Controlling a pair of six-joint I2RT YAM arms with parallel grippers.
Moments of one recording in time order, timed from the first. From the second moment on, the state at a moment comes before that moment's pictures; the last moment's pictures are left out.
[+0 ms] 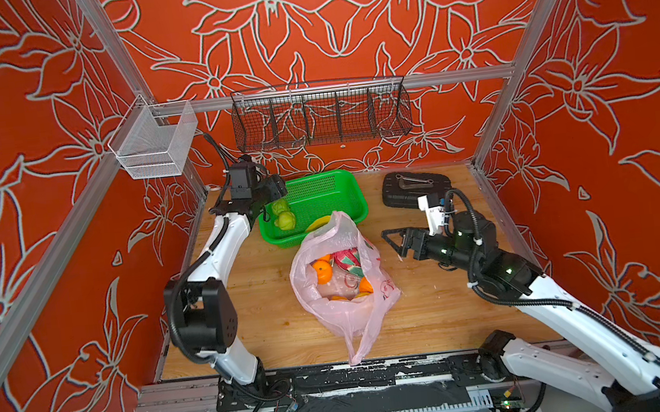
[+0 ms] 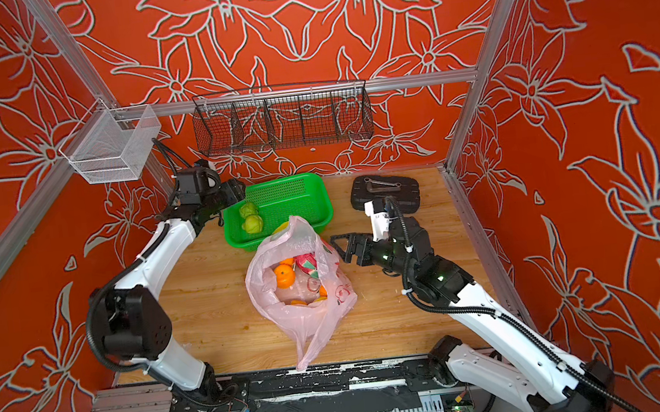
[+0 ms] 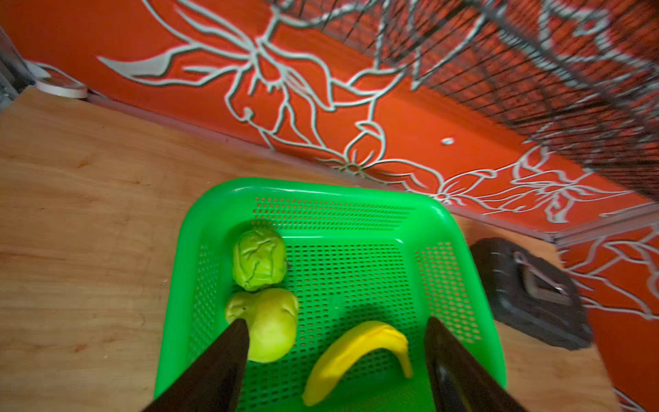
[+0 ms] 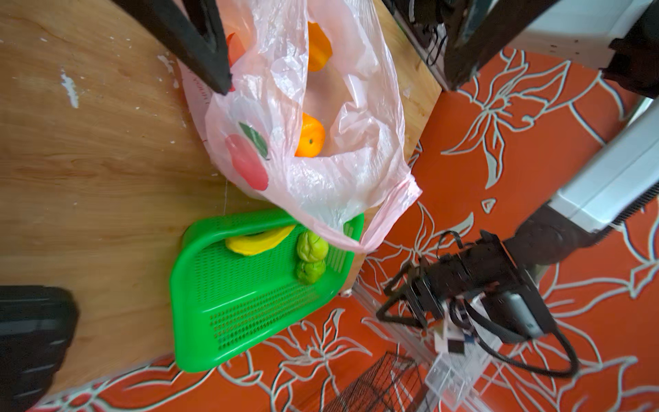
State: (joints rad) left arm -0.05 1.61 1.43 -0.31 0.15 -0.44; right arm 0.64 0.93 0.87 -0.27 -0.22 0.69
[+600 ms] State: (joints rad) left arm -0.33 0.95 0.93 -0.57 0.06 -0.52; right arm 0.96 1.39 1.01 -0.29 -0.06 0.56
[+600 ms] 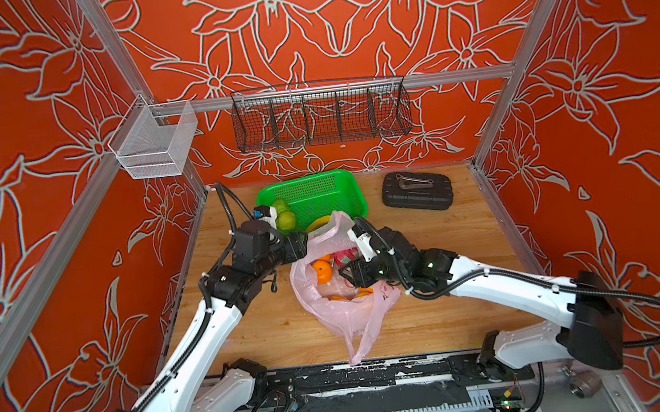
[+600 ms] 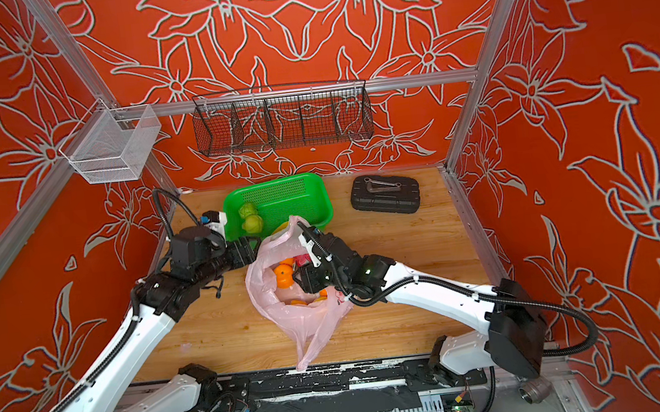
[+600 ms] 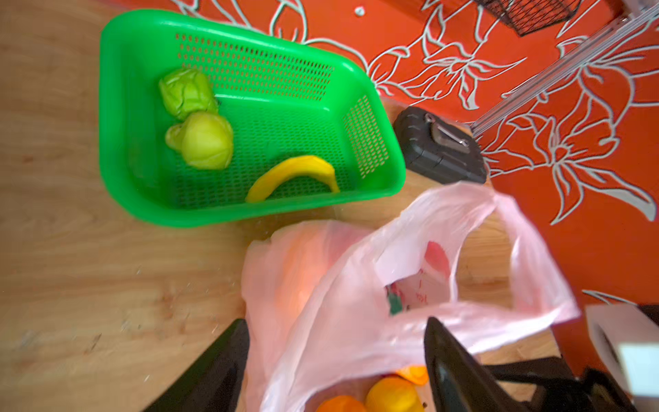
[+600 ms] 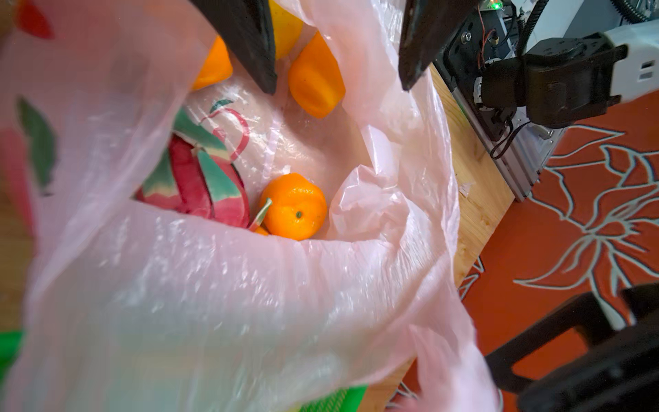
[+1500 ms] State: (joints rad) left arm -0.43 1.14 0.60 -0.55 0.13 -0.70; right arm 1.12 1.59 1.04 -0.29 0.10 0.59
